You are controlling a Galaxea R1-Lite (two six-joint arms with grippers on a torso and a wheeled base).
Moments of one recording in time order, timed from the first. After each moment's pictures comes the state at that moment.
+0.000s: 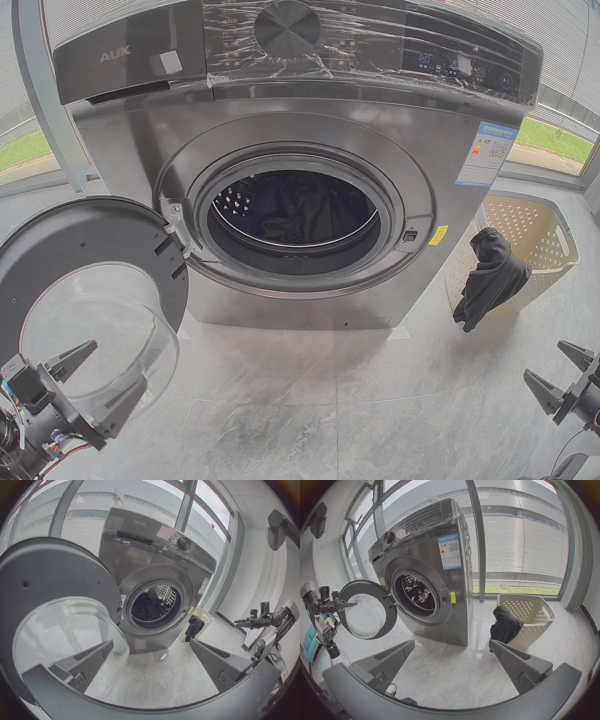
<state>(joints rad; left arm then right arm) -0.62 0.90 -0.02 -0.86 0.17 -0.12 0.29 0.73 -0.05 -0.54 -0.01 0.02</state>
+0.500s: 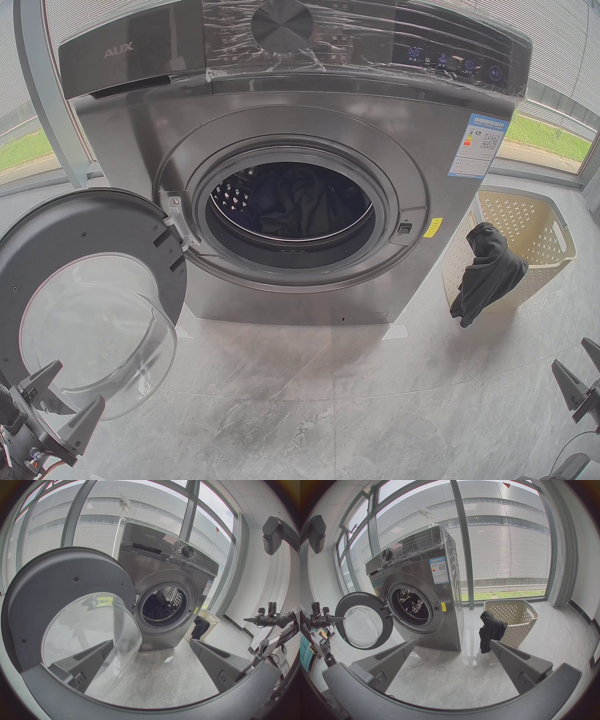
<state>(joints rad) -0.52 0.55 -0.02 -0.53 0.17 -0.12 0.19 0.51 -0.10 -0.36 0.00 0.07</state>
